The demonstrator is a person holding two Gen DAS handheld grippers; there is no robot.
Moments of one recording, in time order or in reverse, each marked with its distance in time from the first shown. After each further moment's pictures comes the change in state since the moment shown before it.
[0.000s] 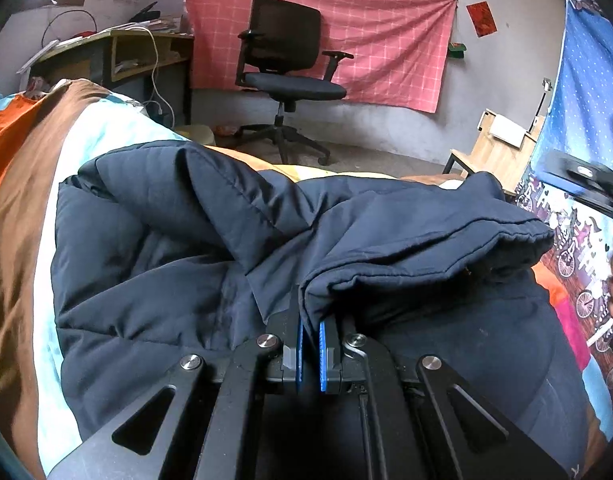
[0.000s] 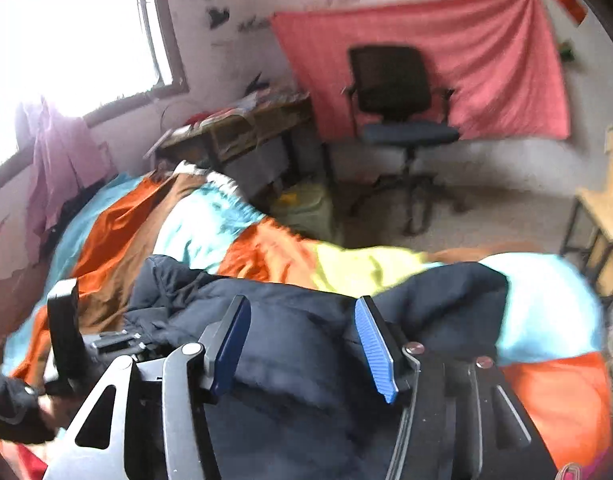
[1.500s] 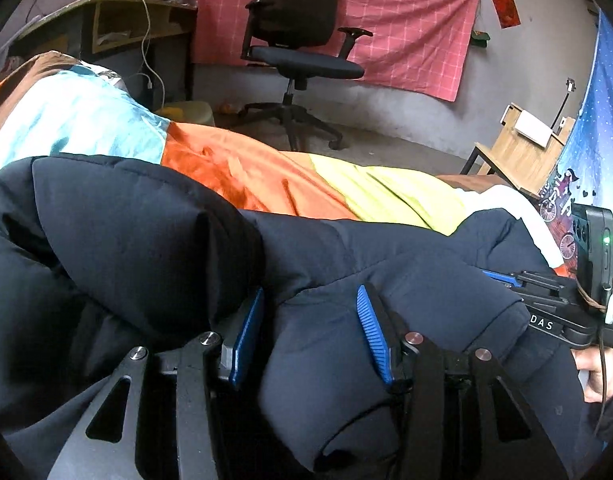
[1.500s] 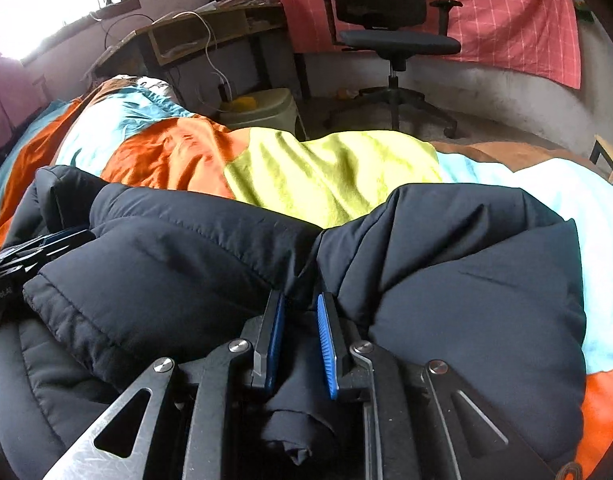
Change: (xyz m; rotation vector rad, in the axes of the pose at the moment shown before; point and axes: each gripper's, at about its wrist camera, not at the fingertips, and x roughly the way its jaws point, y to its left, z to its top) left arm 0.109 0.025 0.040 -0.043 0.068 0.026; right arm 0.170 -0.086 -0.063 -0.003 0.258 -0.125
